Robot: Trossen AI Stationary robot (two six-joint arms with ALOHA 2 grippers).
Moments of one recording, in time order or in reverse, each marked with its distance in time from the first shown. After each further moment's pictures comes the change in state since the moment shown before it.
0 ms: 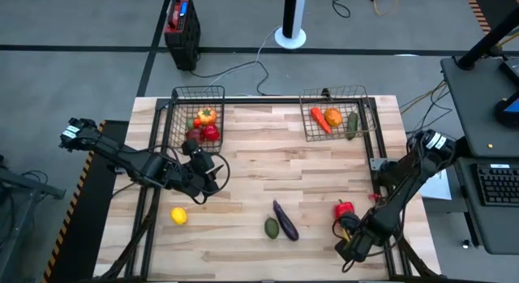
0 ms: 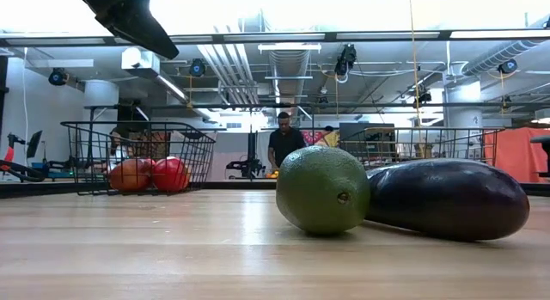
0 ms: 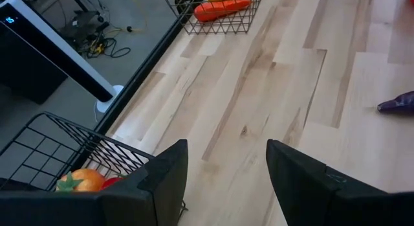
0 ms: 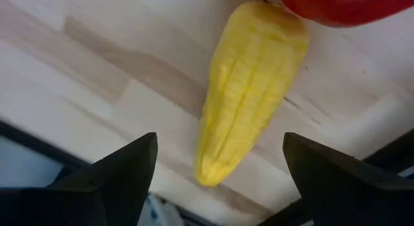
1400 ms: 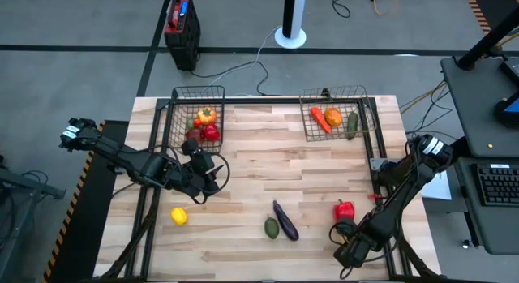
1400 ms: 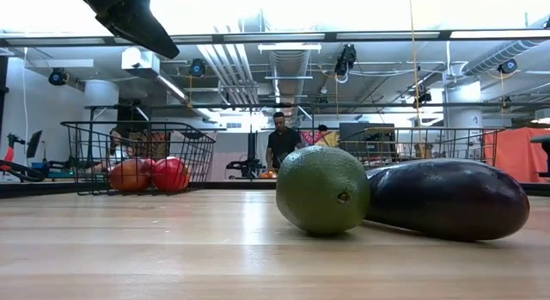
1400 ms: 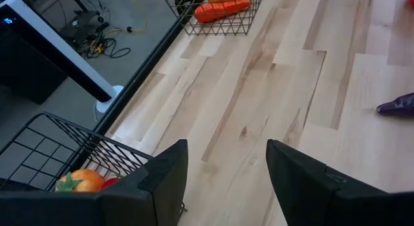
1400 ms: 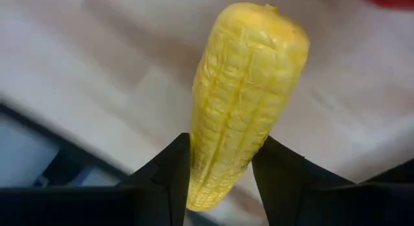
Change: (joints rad) left arm 0.000 -0.001 0.000 0.004 -0.001 -0.001; right arm 0.007 0.067 0.038 0.041 -0.012 -0.069
